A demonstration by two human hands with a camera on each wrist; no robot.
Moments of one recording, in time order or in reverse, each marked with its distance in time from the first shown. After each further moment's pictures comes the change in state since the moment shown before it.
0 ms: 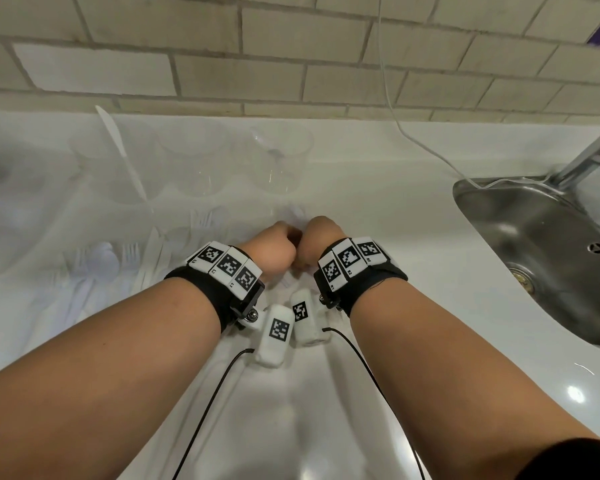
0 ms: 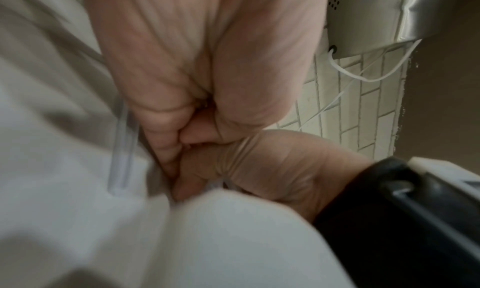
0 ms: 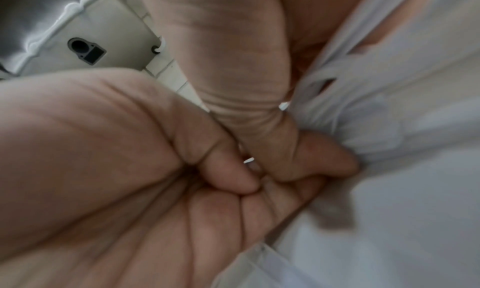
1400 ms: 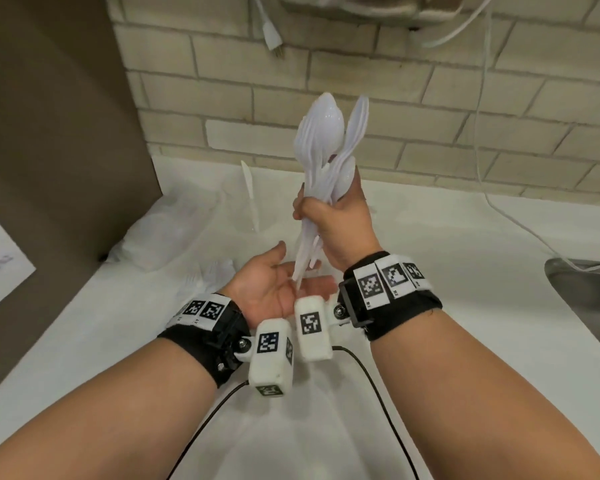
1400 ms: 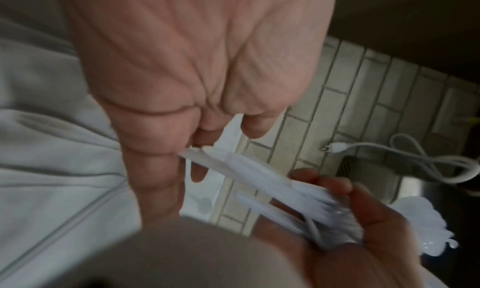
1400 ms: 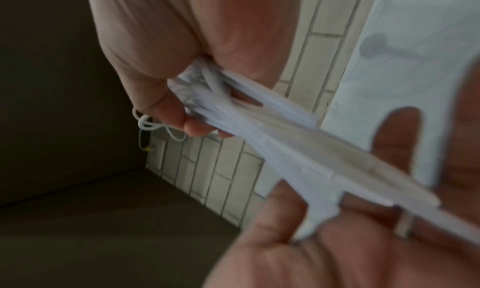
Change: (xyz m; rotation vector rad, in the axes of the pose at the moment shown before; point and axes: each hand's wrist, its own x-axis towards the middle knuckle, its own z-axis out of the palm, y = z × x) left_hand -0.112 -0.060 -0.086 -1.409 -0.176 -0.137; right_hand -0.089 -0.115 -0.042 1.446 0.271 -0.870
